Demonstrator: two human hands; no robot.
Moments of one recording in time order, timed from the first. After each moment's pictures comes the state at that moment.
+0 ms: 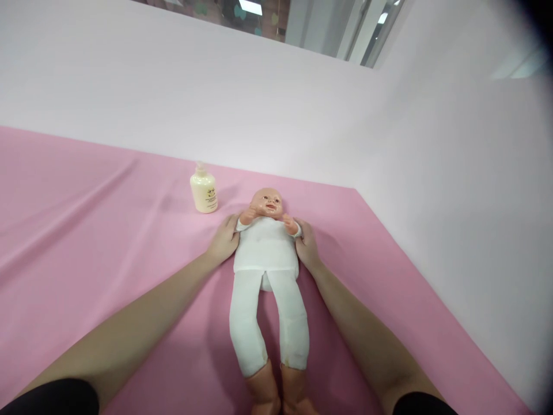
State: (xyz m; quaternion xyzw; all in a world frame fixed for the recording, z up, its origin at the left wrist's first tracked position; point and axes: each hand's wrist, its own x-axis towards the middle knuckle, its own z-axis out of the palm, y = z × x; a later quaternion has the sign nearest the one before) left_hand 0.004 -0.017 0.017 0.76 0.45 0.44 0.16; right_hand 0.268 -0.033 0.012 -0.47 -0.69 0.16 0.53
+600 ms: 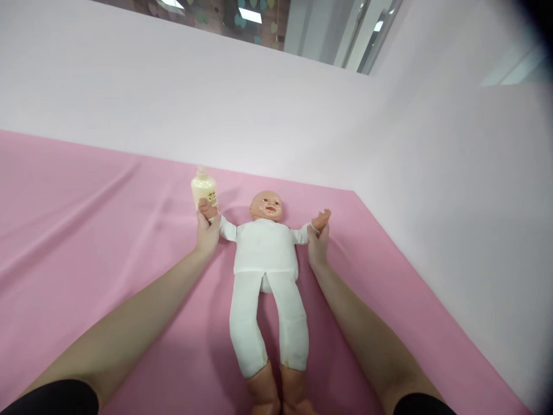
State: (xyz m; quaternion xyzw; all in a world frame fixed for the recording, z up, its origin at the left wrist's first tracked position) left_hand -0.019 0.010 0.008 0.51 0.48 0.65 0.27; right_hand 0.278 -0.027 0.019 -0.48 -0.53 0.20 0.67
